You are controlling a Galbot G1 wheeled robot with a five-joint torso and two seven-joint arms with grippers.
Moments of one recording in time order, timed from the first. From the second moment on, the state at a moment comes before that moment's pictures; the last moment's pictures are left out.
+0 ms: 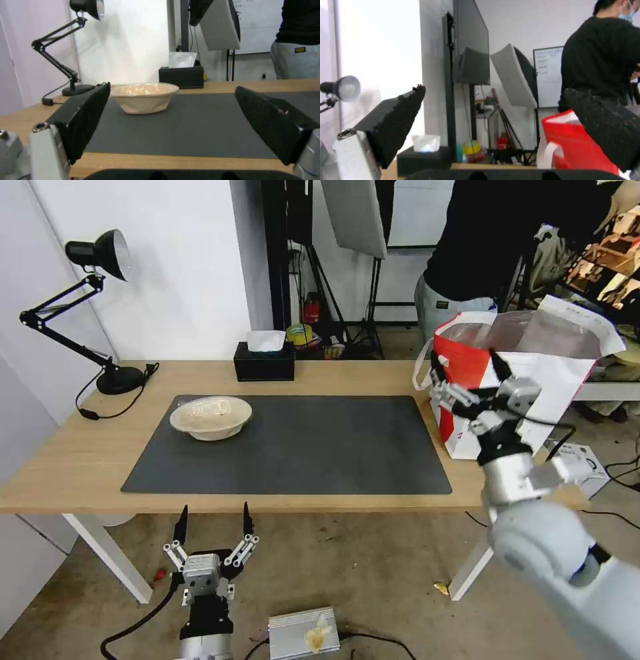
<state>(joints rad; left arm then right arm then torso) 1.88 -1.48 -0.31 -2.26 0.25 -0.29 -0.38 -1.14 0.74 0.24 2.27 0.63 0.18 0.48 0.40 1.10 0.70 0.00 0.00</state>
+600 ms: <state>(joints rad) 1.87 -1.47 -0.30 -2.25 0.25 -0.29 -0.38 -1.54 0.81 0.29 2.44 0.42 -0.07 0.70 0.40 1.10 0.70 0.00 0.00</state>
